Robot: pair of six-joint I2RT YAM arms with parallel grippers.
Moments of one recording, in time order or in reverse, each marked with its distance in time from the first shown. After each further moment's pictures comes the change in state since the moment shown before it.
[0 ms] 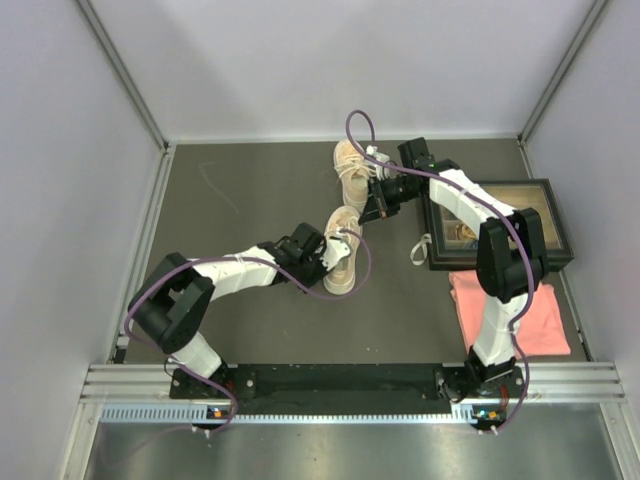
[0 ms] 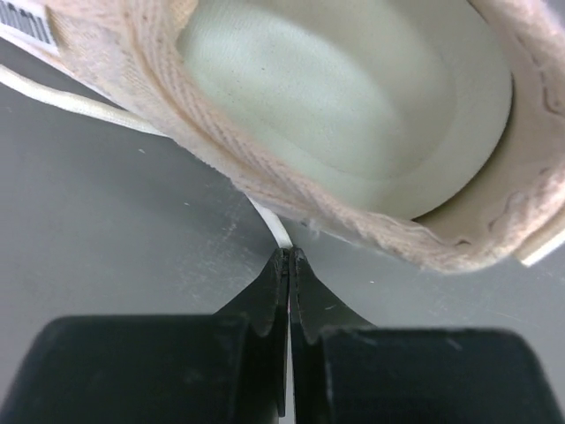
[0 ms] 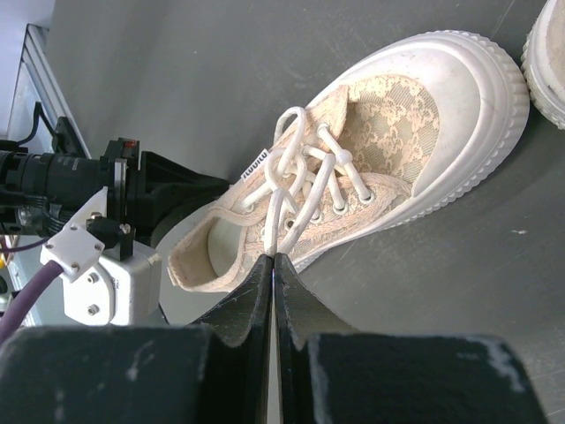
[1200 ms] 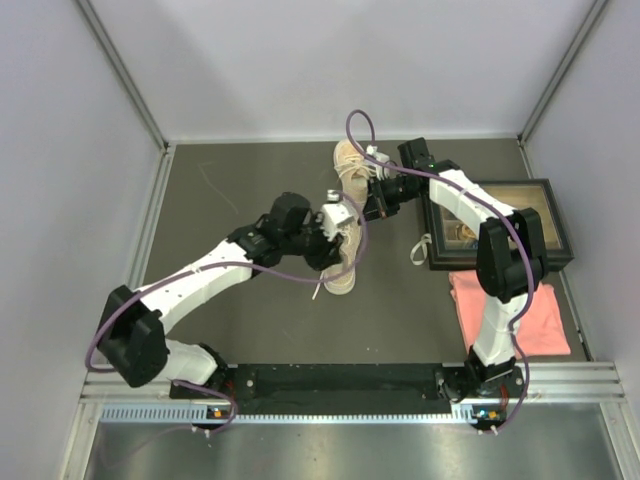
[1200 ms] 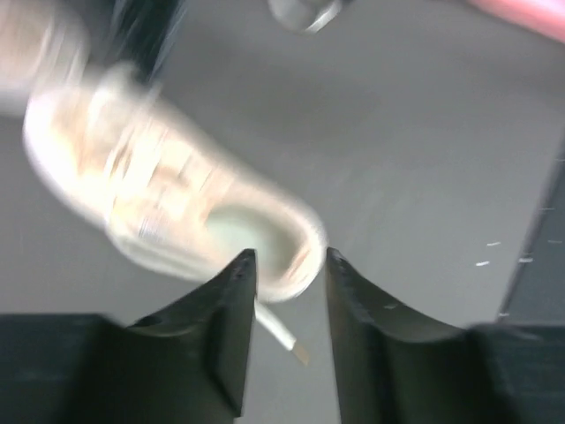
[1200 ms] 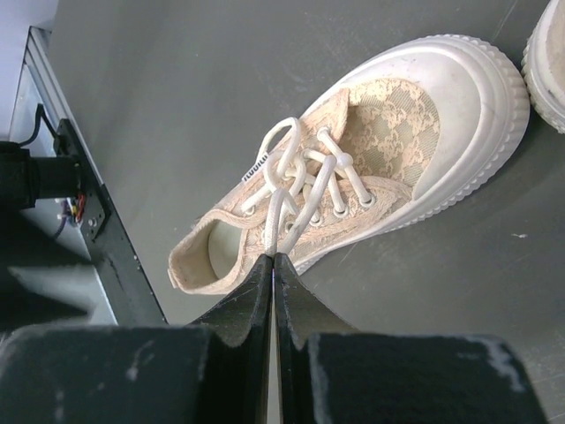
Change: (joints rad) left arm -0.023 -0.216 0.230 -0.037 0.306 -0.085; right arm 0.000 0.000 -0.005 0.013 -0.004 0.007
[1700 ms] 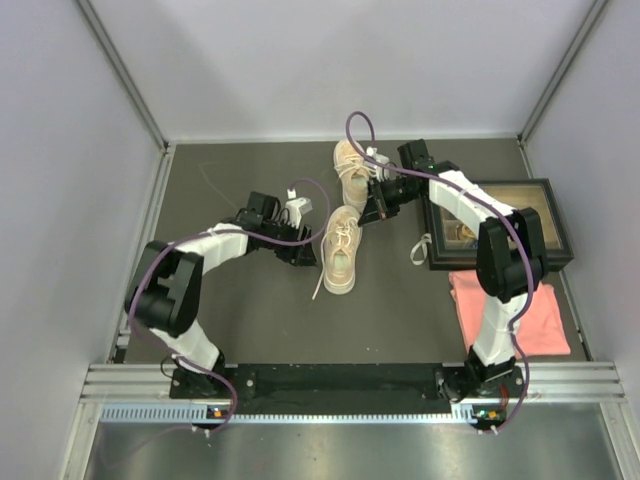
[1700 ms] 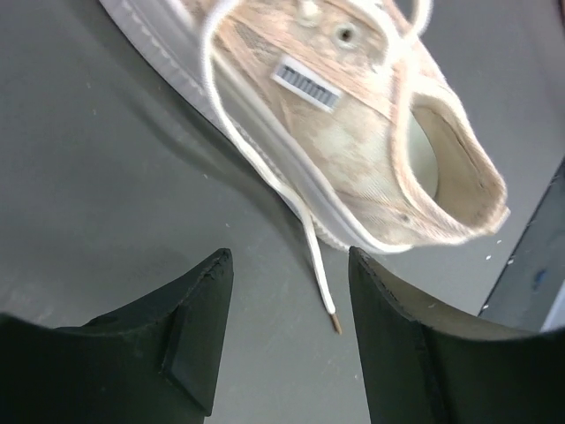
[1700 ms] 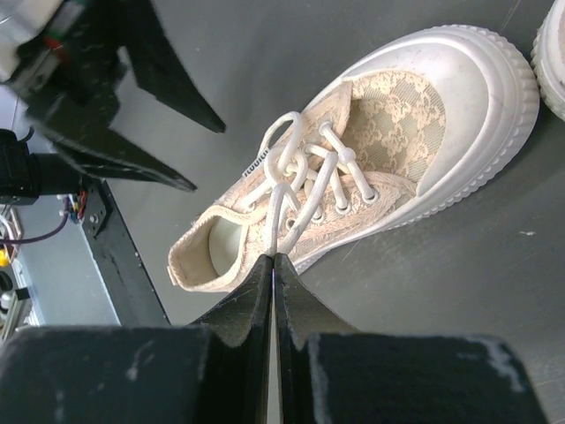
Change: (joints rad) left arm 0.385 0.230 -0.163 0.084 0.267 -0.185; right arm 0.001 0.000 -0.013 0.001 -0.008 -0.002
